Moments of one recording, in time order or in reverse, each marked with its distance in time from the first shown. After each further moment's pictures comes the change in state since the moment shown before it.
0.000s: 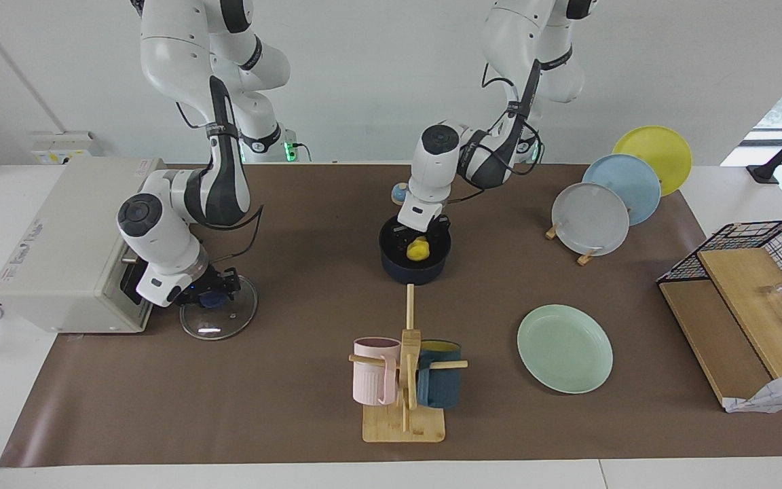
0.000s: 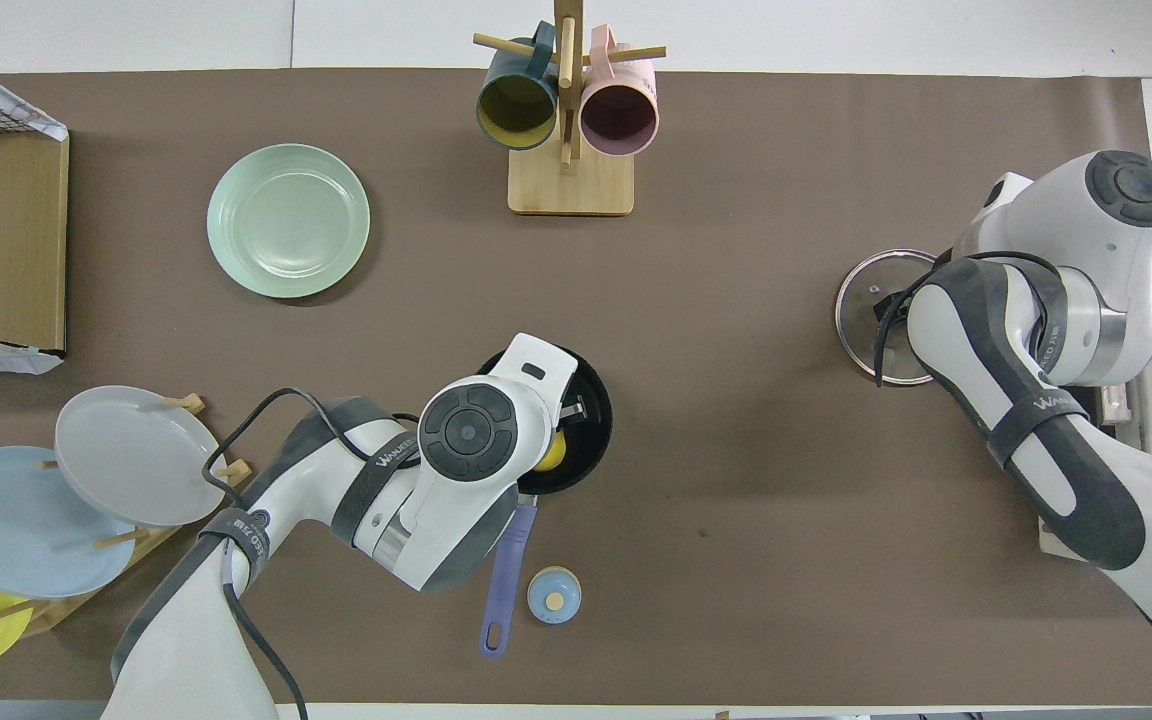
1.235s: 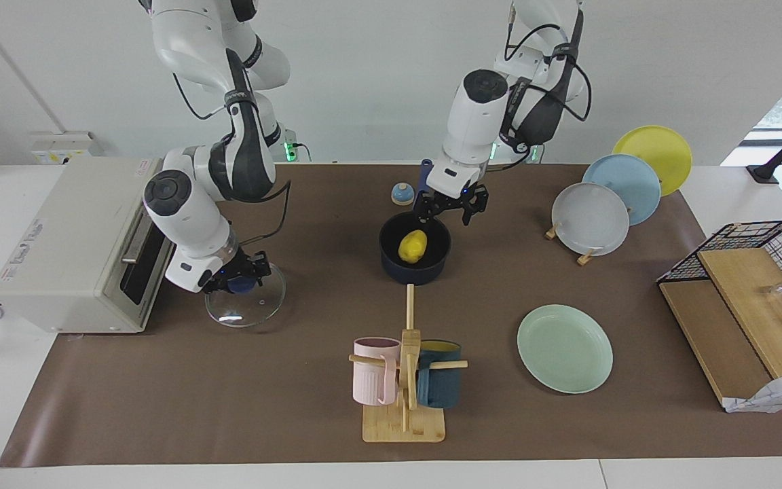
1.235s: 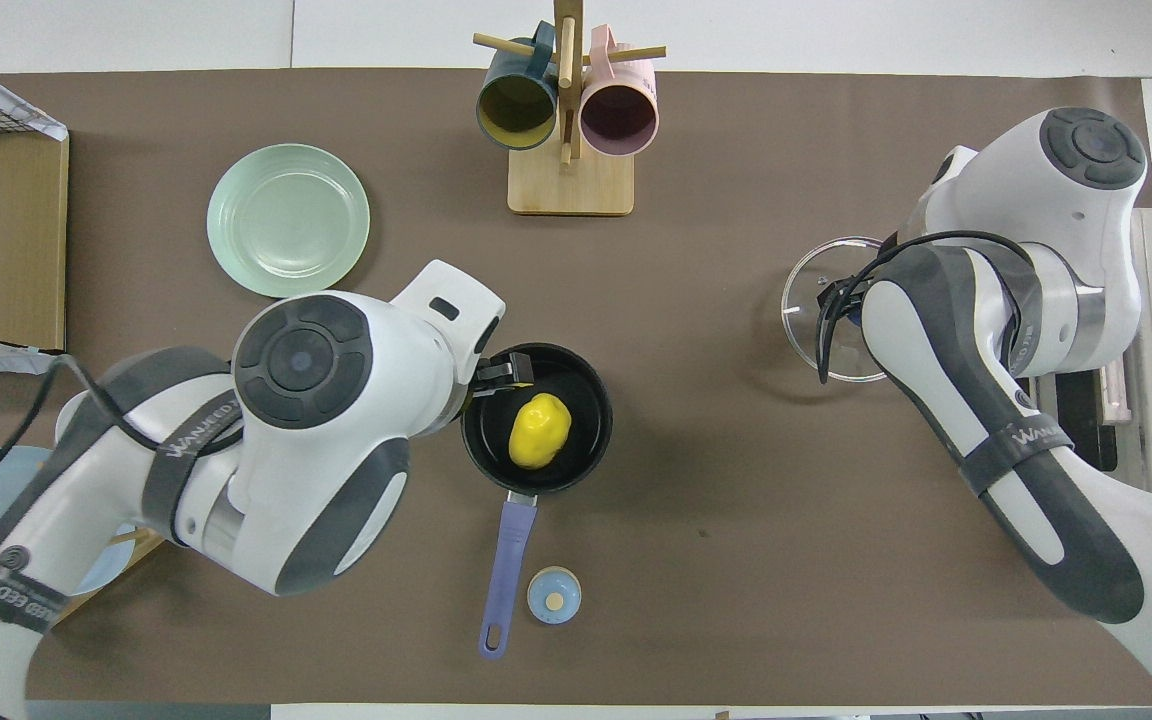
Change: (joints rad) left arm 0.115 -0.212 0.030 0.187 0.001 -0.398 0.253; right arm 0.023 -0.055 0.140 0.122 0.009 -0.189 0.182
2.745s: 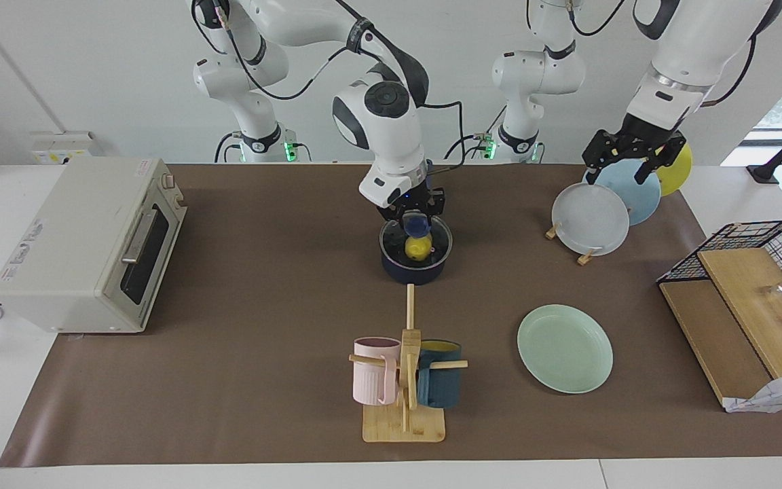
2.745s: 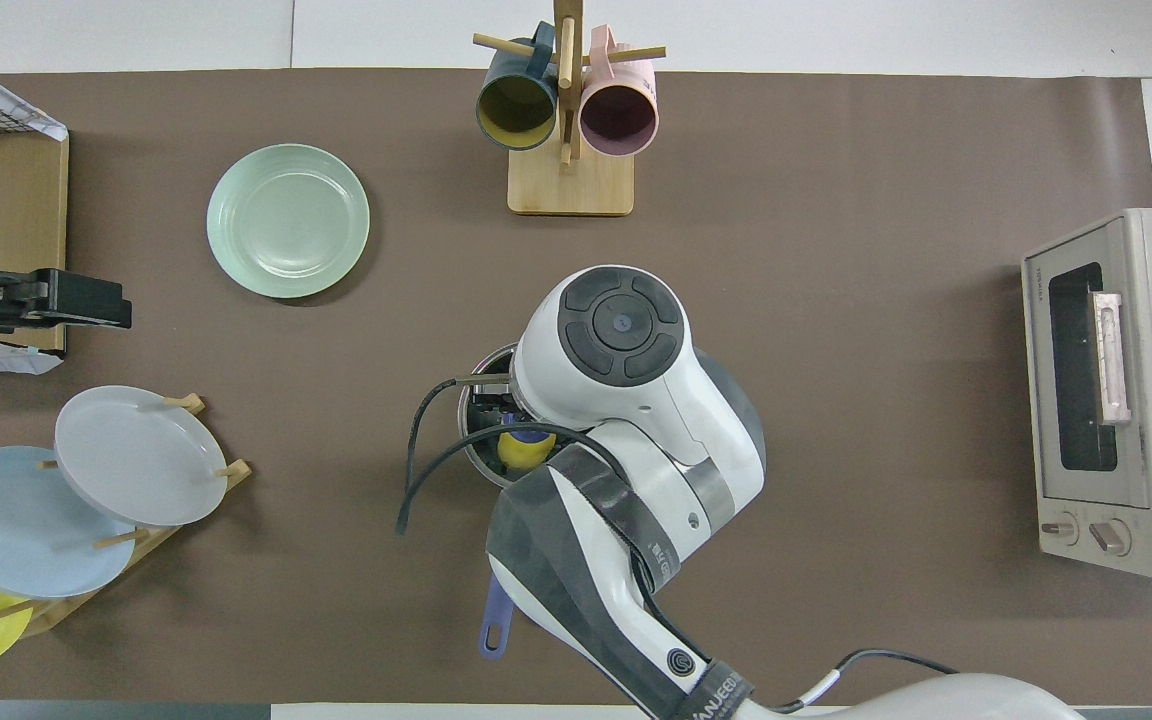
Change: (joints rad) left arm 0.450 -0.103 0.022 0.285 0.027 -0.419 0.587; right arm 0.306 -0.003 0.247 0.073 0.052 0.083 0.794
